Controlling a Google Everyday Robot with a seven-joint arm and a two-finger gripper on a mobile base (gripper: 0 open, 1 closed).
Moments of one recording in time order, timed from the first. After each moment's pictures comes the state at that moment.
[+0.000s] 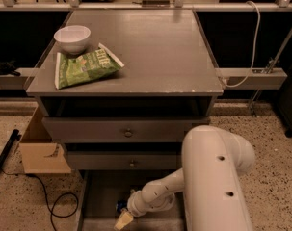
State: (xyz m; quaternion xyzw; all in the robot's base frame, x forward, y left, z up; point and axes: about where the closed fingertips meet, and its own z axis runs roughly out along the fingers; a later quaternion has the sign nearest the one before) arm 0.463 0.099 0.223 -0.51 0.80 0.23 0.21
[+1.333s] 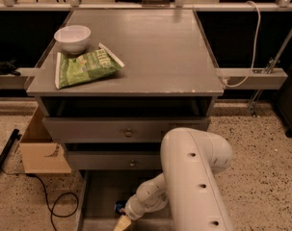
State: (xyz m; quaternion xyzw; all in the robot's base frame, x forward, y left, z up) arm 0.451 0.104 0.173 -0.51 0.82 0.24 0.13
